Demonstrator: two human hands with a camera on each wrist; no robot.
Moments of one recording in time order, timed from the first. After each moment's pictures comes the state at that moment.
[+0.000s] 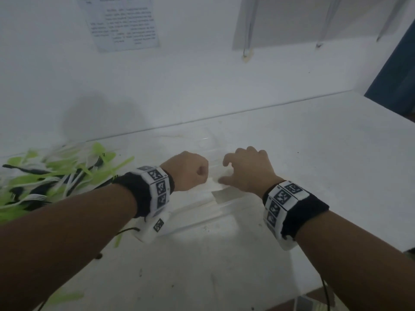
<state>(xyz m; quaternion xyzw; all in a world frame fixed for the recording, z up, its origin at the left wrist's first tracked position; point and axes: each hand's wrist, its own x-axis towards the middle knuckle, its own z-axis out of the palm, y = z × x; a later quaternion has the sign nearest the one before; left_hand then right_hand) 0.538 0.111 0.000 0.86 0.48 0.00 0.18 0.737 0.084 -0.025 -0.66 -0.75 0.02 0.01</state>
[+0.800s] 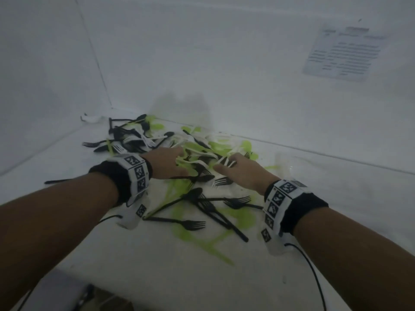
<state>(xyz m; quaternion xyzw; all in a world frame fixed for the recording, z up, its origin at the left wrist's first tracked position) 0.124 0.013 0.019 0.62 0.76 0.00 0.19 0.364 0.099 -0.002 -0.48 -0.81 0.33 0.06</state>
